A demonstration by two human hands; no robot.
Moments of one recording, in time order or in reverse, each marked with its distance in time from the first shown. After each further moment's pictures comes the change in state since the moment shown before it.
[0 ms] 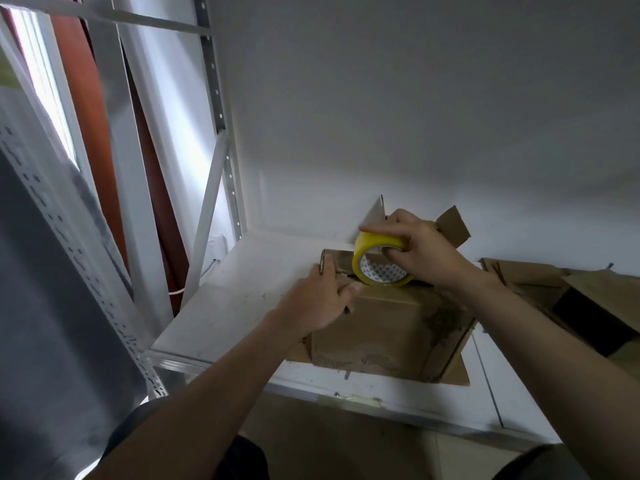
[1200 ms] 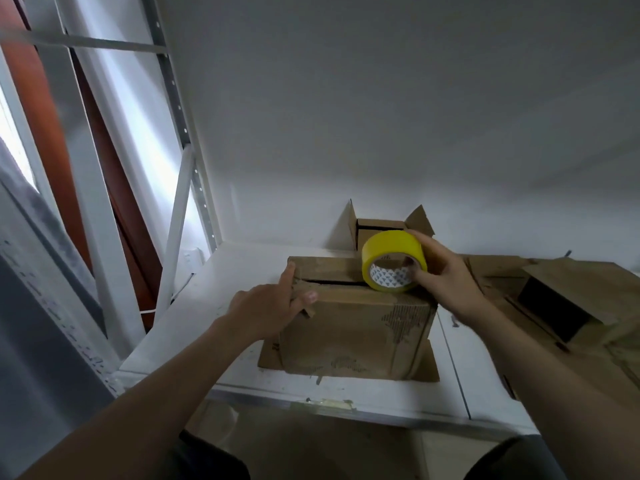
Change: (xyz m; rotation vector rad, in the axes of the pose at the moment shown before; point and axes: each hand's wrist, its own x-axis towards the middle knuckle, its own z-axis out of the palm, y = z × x) left_hand -0.002 -0.013 -0.006 0.265 -0.040 -0.010; right_hand -0.086 0.074 -0.019 0.565 0.273 0.214
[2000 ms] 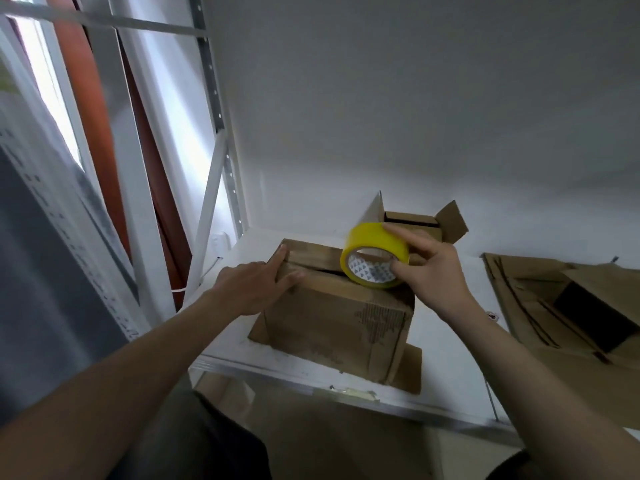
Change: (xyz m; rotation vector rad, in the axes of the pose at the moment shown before) left_hand -0.015 -0.056 -0.032 0.149 -0.019 -0.091; right_hand 0.007 -0.037 0.079 0.025 0.063 -0.110
